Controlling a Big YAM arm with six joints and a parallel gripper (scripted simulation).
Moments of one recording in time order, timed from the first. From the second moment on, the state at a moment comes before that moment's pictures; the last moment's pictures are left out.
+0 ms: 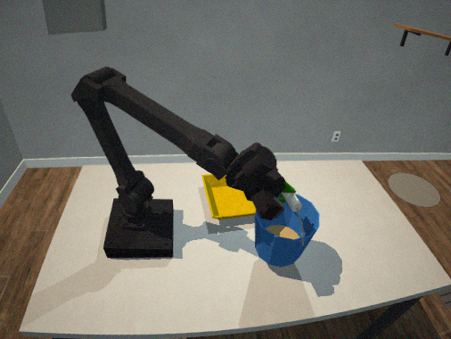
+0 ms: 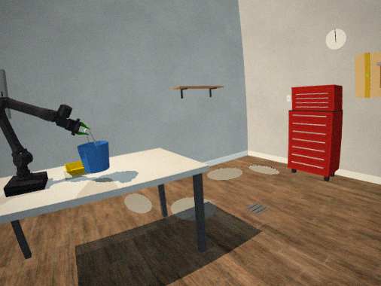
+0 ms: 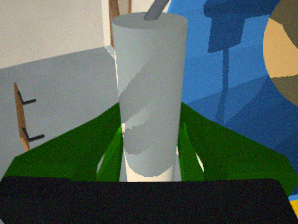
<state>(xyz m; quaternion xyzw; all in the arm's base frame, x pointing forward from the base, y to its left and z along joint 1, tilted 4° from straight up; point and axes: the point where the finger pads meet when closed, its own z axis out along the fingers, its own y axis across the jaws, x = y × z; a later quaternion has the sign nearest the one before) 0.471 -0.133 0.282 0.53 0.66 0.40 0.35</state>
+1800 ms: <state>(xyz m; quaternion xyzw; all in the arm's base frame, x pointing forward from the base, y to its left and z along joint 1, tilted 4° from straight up) 0.475 -0.108 0.290 0.51 0.67 0.40 0.36</state>
